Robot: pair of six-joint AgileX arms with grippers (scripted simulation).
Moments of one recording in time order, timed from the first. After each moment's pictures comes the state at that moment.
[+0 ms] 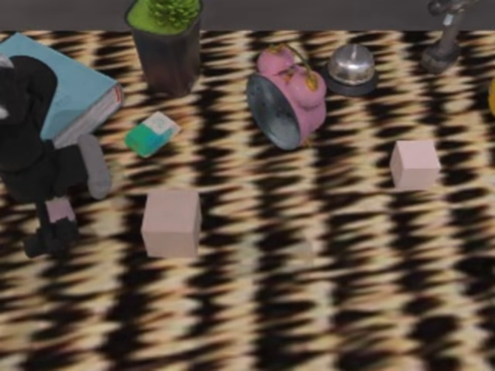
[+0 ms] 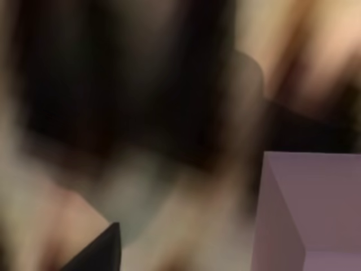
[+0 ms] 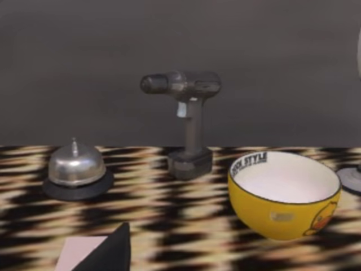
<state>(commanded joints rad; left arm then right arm) -0.08 2.06 1.22 -0.73 0.00 1.13 0.00 0.00 0.00 0.00 0.00 0.00</state>
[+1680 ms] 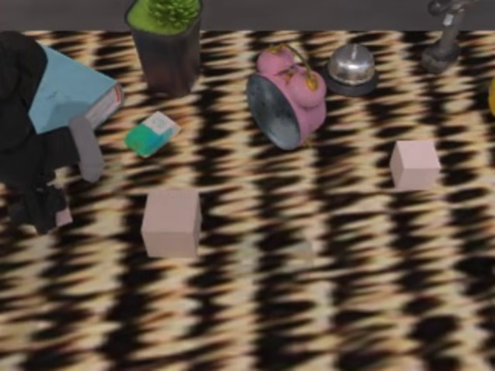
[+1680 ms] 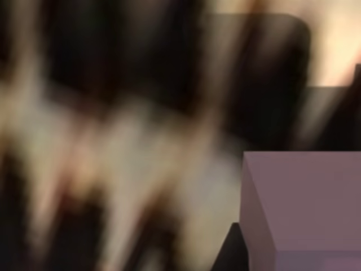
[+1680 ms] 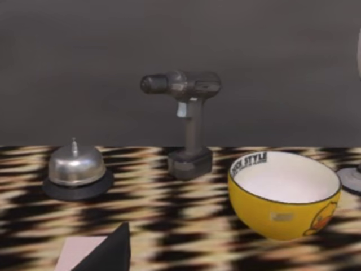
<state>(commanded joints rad) -0.06 1.96 1.31 -0.93 0.01 1.11 0.00 0.00 0.00 0.00 0.00 0.00</state>
